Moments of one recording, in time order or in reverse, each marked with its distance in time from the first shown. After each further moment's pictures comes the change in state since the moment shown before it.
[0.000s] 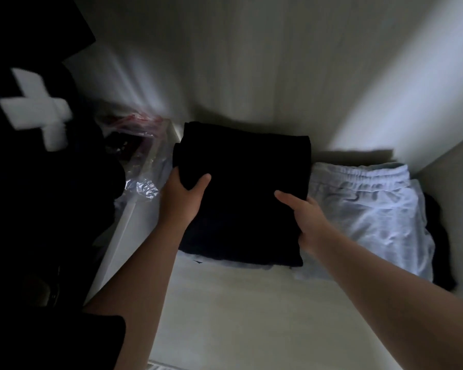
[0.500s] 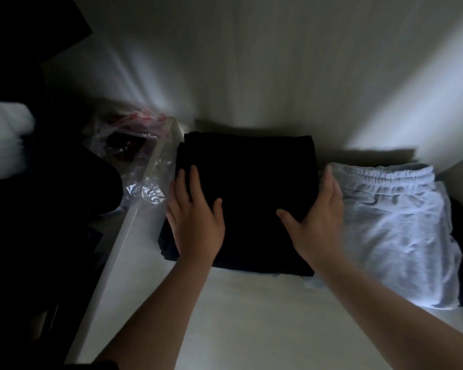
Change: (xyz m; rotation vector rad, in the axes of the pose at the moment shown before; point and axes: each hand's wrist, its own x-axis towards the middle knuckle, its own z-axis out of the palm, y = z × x) left_hand -0.040 -0.017 0.027 0.592 0.203 0.249; right_hand 0.004 0.025 0.004 -1.065 0.407 -0.698
